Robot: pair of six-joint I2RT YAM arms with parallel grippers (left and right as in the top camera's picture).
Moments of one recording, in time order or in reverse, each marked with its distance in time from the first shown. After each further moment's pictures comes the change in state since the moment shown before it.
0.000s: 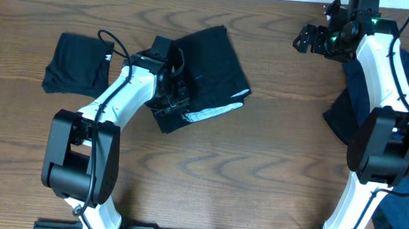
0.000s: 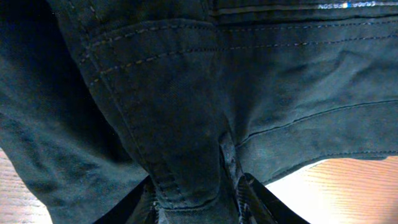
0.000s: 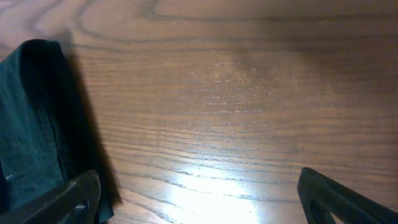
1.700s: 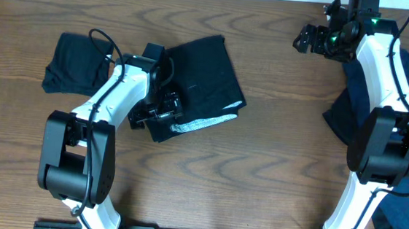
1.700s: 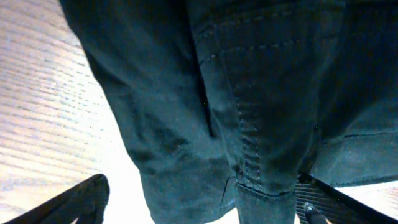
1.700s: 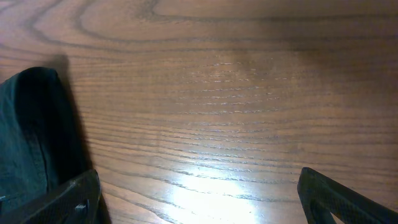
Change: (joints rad) left arm 0.043 -0.009 -0.007 -0.237 -0.155 0.099; right arm 0.000 0.000 0.000 0.000 0.000 0.000
